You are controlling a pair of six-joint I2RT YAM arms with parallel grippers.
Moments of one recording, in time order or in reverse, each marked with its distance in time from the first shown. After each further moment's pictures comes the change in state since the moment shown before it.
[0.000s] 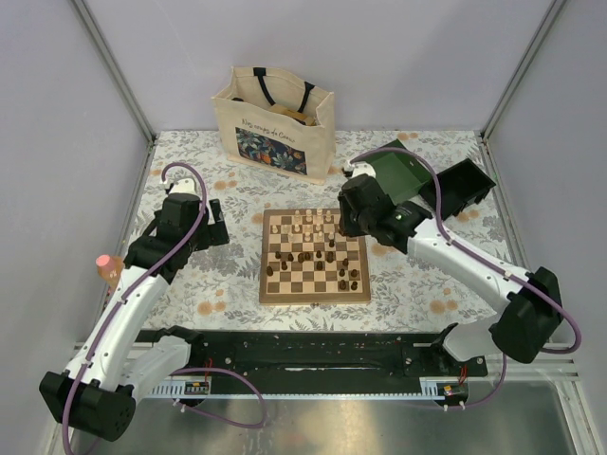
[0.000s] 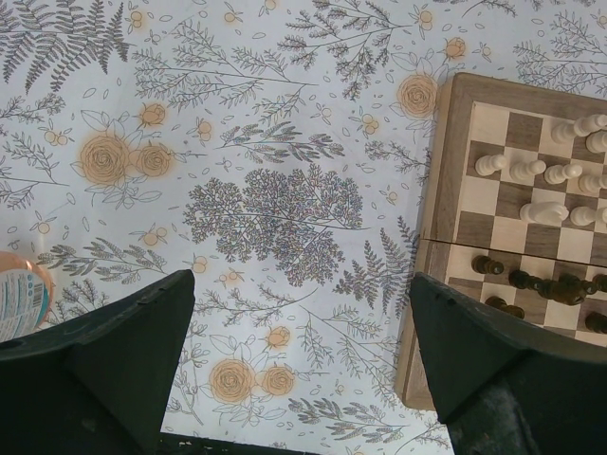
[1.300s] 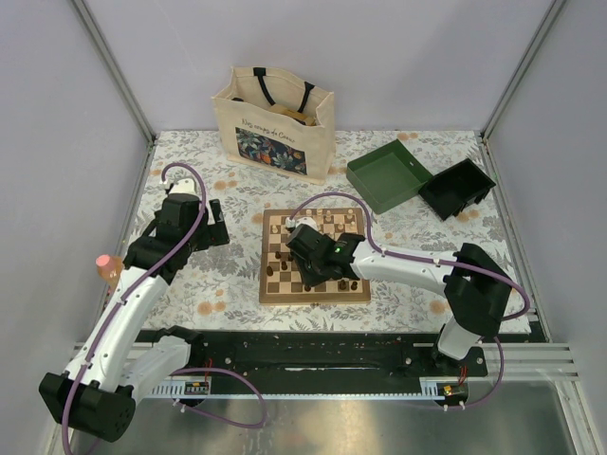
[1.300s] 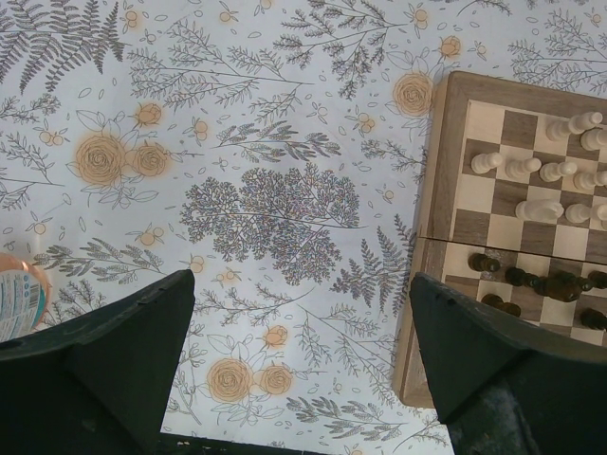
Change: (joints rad) left arm 0.000 -0.002 0.000 0.000 0.009 0.000; right arm 0.324 0.261 -0.032 0.048 -0.100 0.097
